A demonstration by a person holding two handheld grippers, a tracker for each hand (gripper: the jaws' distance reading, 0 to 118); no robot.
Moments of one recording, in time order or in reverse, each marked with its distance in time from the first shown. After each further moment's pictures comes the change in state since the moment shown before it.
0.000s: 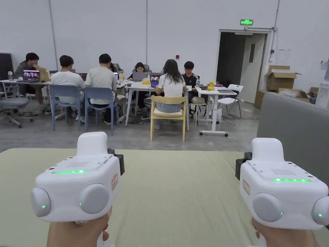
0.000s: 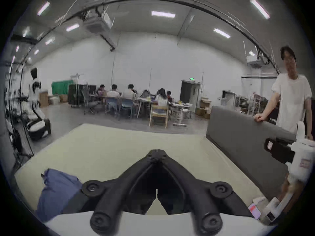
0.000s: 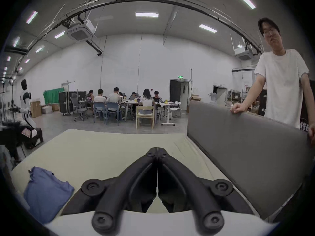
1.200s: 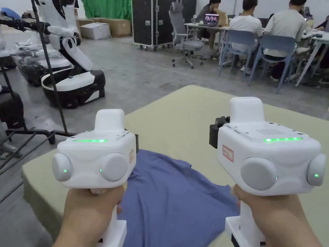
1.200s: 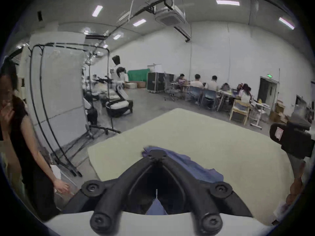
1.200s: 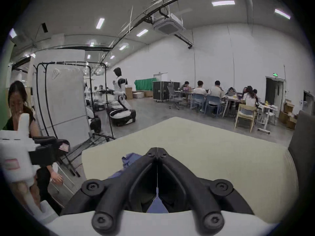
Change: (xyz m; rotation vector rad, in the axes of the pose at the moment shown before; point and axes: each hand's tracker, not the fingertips) left arm -0.329 -0.080 0.122 -0.222 0.627 0.141; right arm -0.419 -0.030 0.073 -0.118 0.915 0.145
